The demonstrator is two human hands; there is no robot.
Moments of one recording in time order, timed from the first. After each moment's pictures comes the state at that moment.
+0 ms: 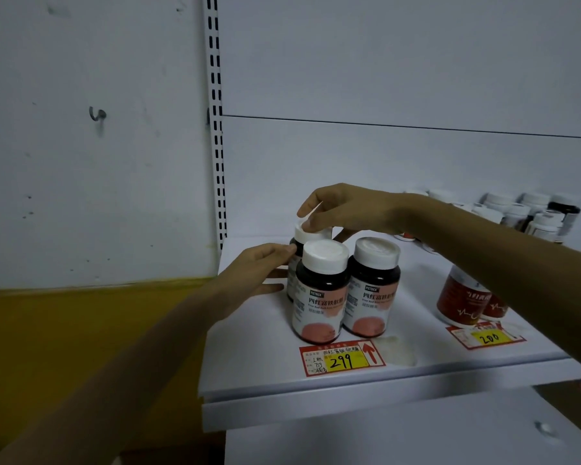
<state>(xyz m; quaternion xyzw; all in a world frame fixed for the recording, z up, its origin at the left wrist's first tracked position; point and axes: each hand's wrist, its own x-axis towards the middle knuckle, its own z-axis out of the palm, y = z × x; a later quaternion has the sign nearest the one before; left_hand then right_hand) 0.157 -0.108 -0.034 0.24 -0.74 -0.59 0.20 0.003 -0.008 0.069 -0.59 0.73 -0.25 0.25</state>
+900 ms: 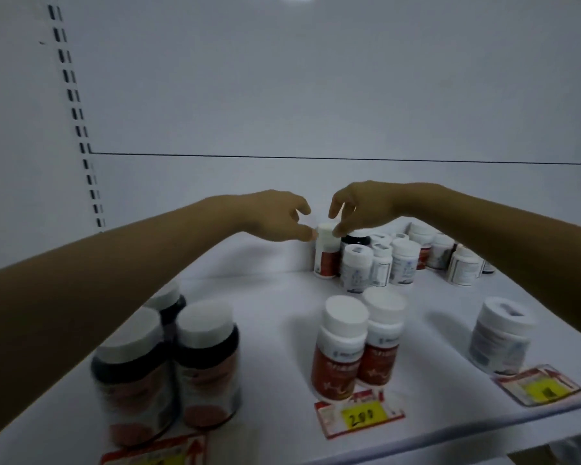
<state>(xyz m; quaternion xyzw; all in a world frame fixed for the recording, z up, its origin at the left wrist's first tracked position) -0.048 -0.034 0.112 0.21 -0.97 -0.08 0.04 -0.203 0.061 0.121 -0.57 0.82 -0.02 0.01</state>
